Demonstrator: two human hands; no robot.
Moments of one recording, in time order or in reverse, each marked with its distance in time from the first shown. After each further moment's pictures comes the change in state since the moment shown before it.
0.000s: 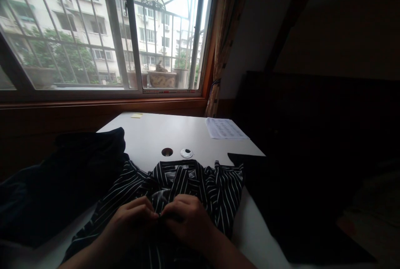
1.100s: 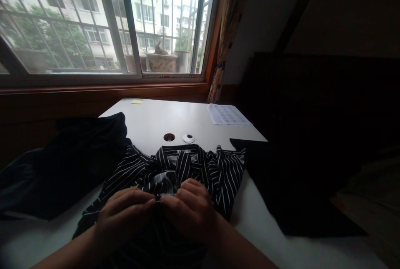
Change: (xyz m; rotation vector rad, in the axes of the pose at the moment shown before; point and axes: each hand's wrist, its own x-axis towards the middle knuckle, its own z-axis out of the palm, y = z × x) left_hand -0.008 0.031 -0.018 0.294 0.113 0.335; right_hand -0.006 -0.023 -0.008 -0.284 0.147 -0.378
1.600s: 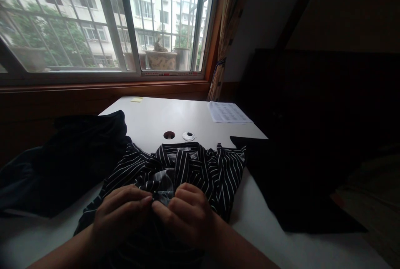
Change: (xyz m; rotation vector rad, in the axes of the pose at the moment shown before) left_hand 0.002 0.000 -0.002 0.000 0.074 -0.009; right_hand -0.004 -0.005 -0.002 0.038 -0.119 -0.129
